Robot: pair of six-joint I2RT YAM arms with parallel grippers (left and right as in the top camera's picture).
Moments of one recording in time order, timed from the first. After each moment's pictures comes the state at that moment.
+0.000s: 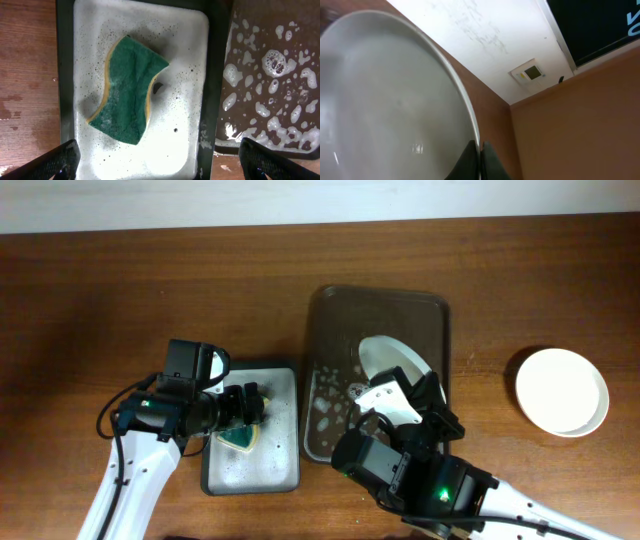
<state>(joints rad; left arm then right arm) -0.18 1.22 0.97 -0.94 0.16 -0.32 1.07 1.12 0.94 -0.86 1.30 0.13</state>
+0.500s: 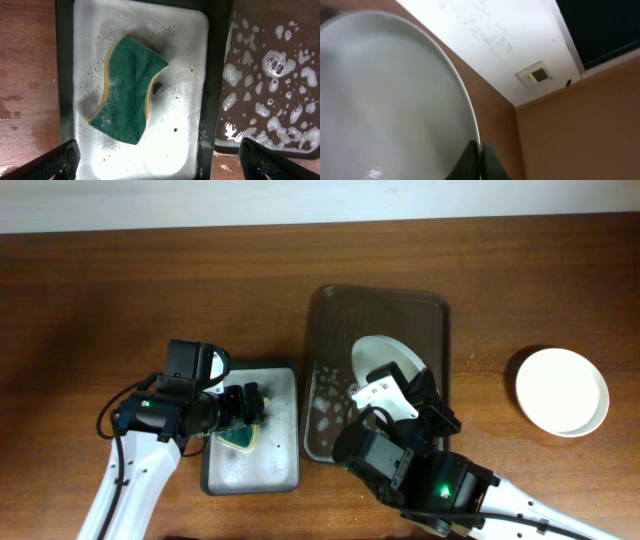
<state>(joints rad) -0.18 1.22 0.97 -0.94 0.16 -0.32 1.04 1.12 0.94 -0.81 1.25 0.05</state>
